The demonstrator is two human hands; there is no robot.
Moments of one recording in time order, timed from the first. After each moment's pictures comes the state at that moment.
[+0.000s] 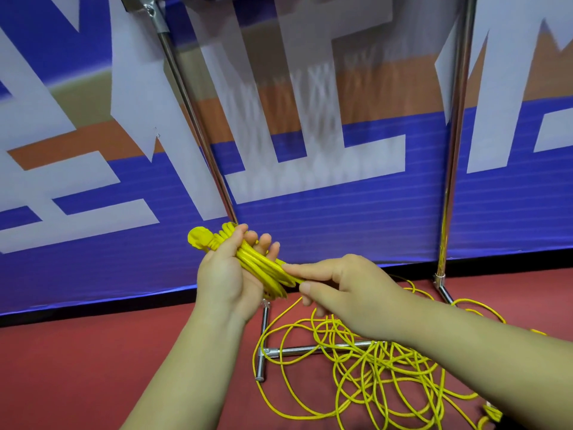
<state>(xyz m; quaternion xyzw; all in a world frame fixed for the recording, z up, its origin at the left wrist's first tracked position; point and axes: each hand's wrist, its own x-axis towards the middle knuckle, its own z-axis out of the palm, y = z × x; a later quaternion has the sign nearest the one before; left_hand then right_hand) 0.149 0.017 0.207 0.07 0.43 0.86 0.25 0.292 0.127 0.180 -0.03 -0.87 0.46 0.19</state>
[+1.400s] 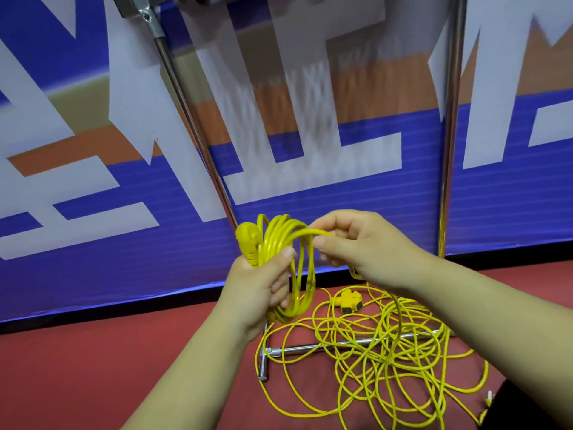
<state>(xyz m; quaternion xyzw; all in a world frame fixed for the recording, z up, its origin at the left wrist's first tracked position) 0.167 0.005 0.187 0.32 0.58 0.69 0.30 0.288 0.158 0.199 -0.05 -0.72 0.65 0.23</state>
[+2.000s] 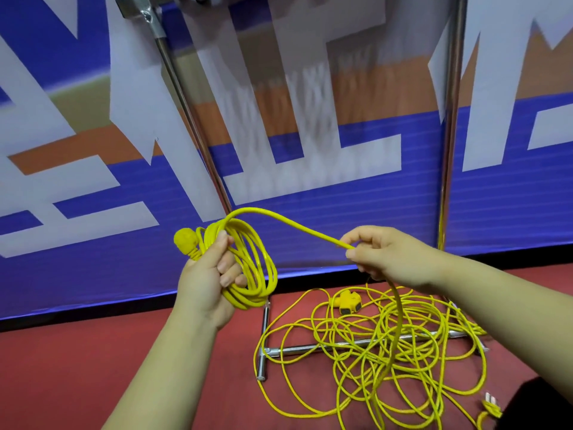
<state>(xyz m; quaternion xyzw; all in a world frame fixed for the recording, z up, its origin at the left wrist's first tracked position) 0.129 -0.013 0.201 0.16 0.49 0.82 0.26 0.297 0.209 0.161 -0.16 -0.77 0.60 0.13</state>
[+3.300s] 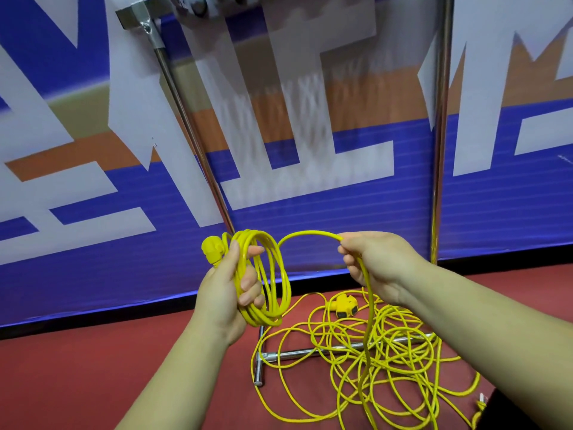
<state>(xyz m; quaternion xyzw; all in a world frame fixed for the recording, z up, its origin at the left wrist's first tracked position) 0.148 -0.008 0.188 0.17 0.52 0.77 0.32 0.286 0.171 0.181 -0.33 -0.48 0.78 0.23</state>
